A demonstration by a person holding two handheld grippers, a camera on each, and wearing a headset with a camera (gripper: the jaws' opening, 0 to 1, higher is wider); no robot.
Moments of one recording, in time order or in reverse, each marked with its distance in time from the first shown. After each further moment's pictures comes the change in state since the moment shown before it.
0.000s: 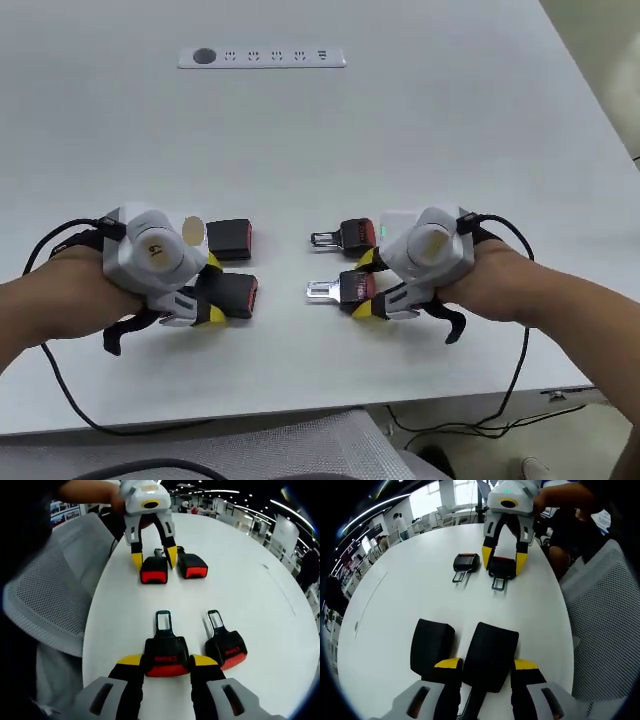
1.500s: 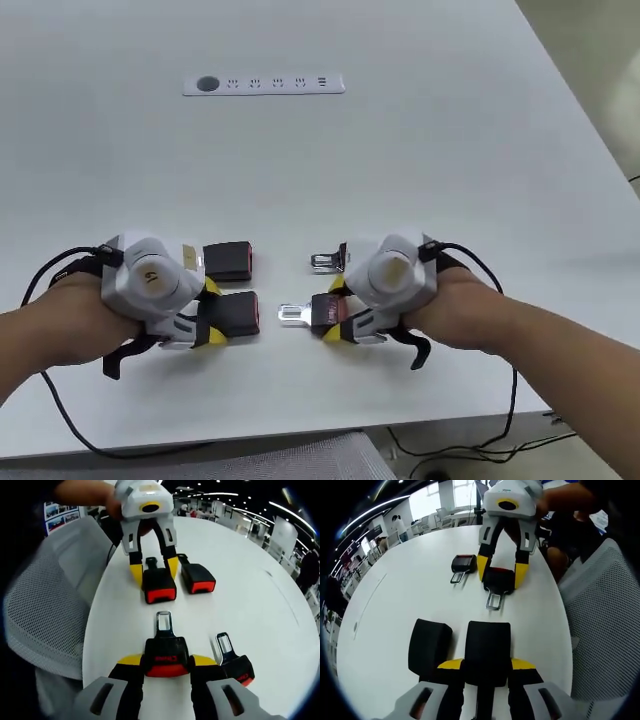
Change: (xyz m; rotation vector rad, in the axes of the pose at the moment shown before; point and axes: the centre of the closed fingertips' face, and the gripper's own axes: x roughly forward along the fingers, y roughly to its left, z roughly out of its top) left arm 0.001 -0.003 0.000 0.007 -0.013 -0.011; right arm 0.022 0.011 0.036 0.003 -0.032 -0.009
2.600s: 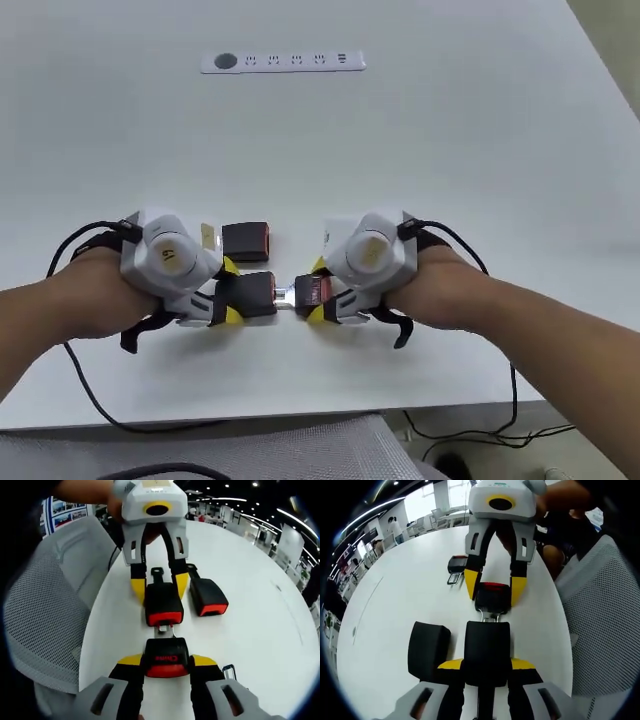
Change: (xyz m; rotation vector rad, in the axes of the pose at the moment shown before) left arm 0.000 -0.001 0.000 0.038 -0.001 -0.023; right arm 0.021 0.002 0.030 -0.078 -0.016 0.043
